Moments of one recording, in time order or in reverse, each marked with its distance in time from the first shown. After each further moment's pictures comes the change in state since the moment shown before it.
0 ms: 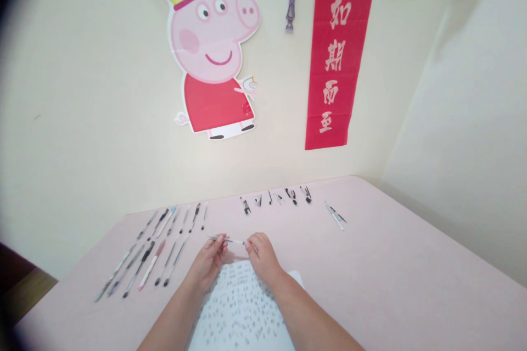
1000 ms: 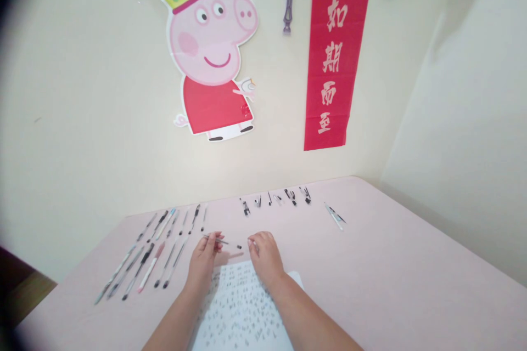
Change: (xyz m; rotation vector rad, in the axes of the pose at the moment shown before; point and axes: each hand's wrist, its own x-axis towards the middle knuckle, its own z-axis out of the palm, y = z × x) left_hand 0.002 -0.003 -0.006 0.485 0.141 0.381; right_hand -0.001 -0.002 -0.006 -0.118 0.084 0.060
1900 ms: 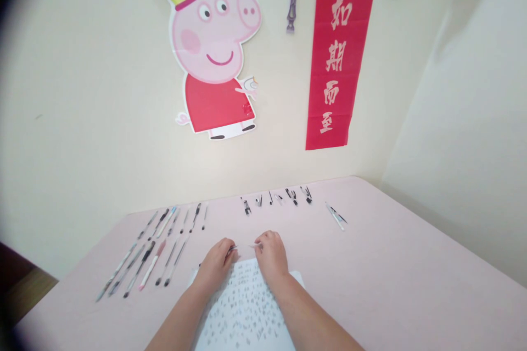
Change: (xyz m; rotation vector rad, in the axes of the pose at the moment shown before) left_hand -0.009 0.003 -0.003 1.063 -0.504 0.422; right_hand -0.002 0.009 -0.002 -0.147 0.017 0.115
